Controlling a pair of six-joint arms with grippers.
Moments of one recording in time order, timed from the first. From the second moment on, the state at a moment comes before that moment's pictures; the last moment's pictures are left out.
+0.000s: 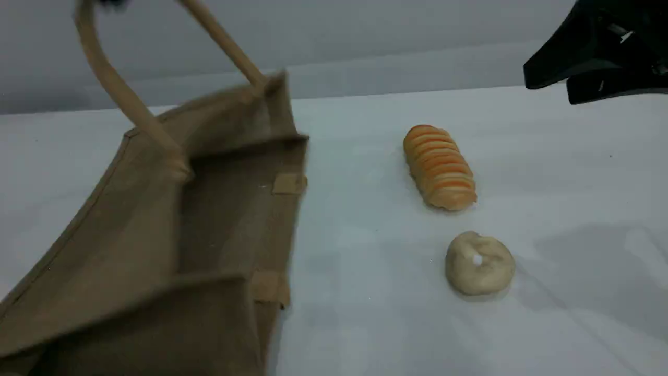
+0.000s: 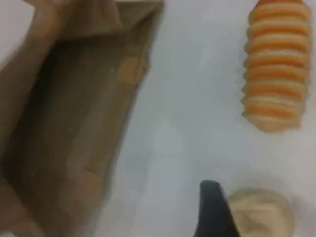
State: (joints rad) left arm -0.16 1.75 -1.62 -0.23 1.07 0.29; right arm 0.03 1.54 -0.76 1.23 0.53 -1.00
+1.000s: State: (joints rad) left arm -0.16 1.65 -1.82 -0.36 1.22 0.55; right arm 0.14 1.74 -0.75 1.36 0.42 -1.17
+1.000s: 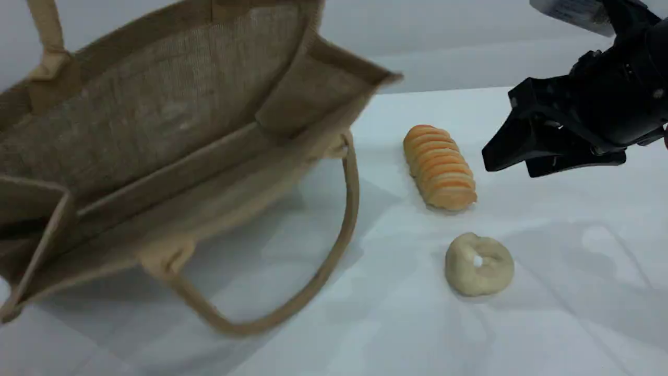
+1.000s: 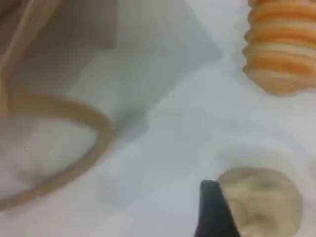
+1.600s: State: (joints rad) left arm -0.16 1.65 -1.82 -0.37 1.22 0.55; right arm 0.14 1.81 -0.79 1.49 0.37 -1.33
